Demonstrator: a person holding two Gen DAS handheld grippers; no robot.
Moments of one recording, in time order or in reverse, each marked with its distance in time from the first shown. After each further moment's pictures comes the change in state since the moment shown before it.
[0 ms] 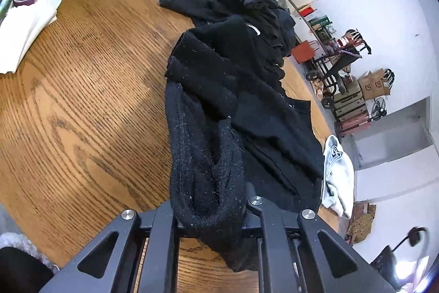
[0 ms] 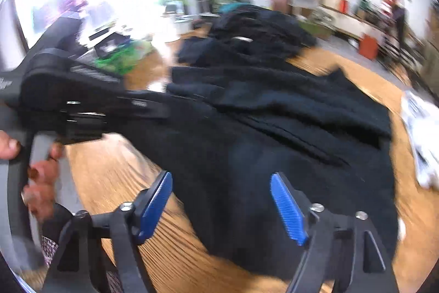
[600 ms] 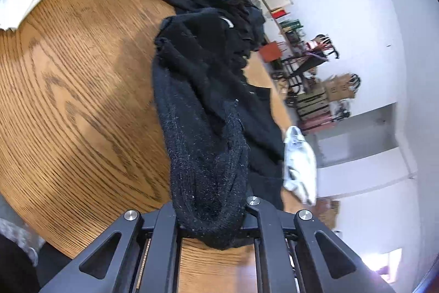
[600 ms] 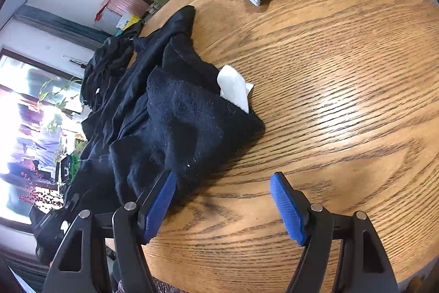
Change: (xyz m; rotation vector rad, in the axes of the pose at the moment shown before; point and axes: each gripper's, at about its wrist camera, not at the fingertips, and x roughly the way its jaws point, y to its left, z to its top) left arm -0.022 0.009 -0.025 -0.051 0.029 -0.235; right arm -0.041 -0.182 -0.114 0.887 0.107 0.095
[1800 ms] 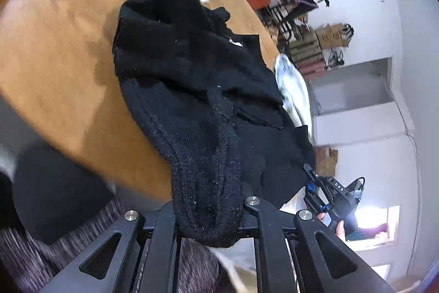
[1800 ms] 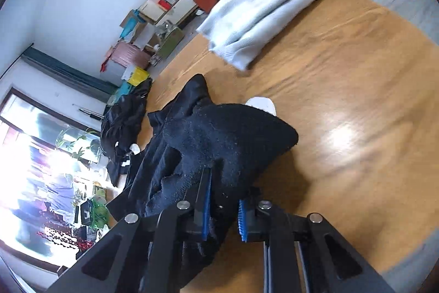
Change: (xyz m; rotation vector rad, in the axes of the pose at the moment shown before) left arm -0.021 -0.012 -0.117 0.095 0.297 -0.004; right arm -0.089 -0.009 -0.022 0.120 -0.269 0.021
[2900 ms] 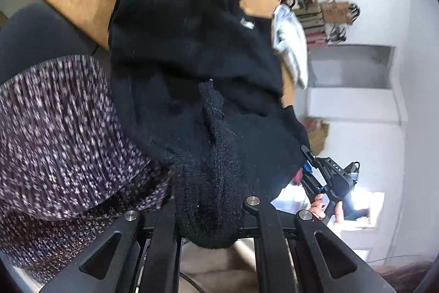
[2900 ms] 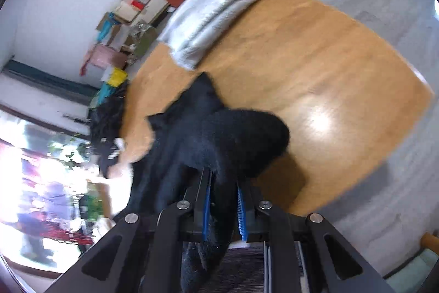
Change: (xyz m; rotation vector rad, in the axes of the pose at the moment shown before) left arm 0.025 -0.018 -0.078 -0.066 0.198 0.005; right arm -0.086 -0.066 -0.016 0.084 0.033 -0.129
